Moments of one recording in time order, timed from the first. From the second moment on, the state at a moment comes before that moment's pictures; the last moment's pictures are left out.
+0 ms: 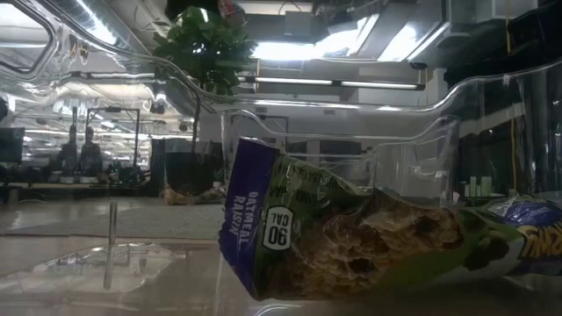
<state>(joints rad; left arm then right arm) 0.07 1.18 1.30 -0.70 -0.37 -0.42 0.04 0.01 0.01 0.03 0.03 -0.16</state>
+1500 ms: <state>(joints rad) 0.40 1.95 1.90 -0.69 -0.22 -0.19 0.04 0.01 0.01 0.03 0.03 -0.16</state>
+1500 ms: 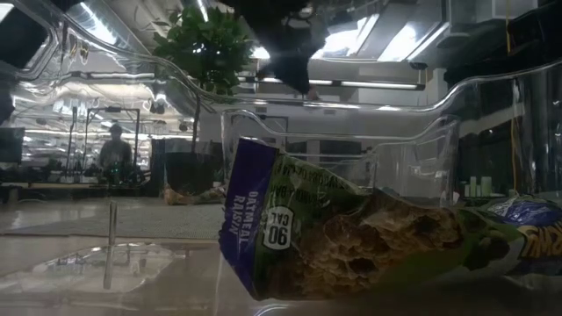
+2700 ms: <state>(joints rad) 0.43 2.01 1.89 -0.72 -0.23 -0.15 0.04 0.01 0.01 0.03 0.02 -0.16</state>
